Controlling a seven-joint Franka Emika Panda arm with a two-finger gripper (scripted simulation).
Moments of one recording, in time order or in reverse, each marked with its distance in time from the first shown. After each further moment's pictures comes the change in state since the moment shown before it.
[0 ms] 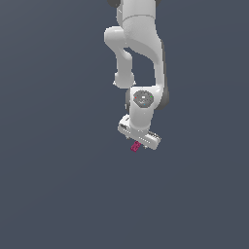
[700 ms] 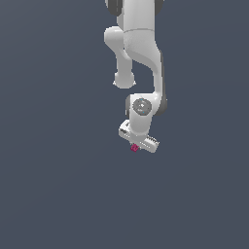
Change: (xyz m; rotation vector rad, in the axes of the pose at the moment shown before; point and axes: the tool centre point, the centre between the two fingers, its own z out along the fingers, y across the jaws) arm -0.001 0.000 0.036 -0.001 -0.001 0.003
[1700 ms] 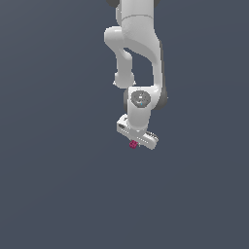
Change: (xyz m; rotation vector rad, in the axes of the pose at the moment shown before) arm 0.004 0.008 -0.036 -0.001 -0.001 0.000
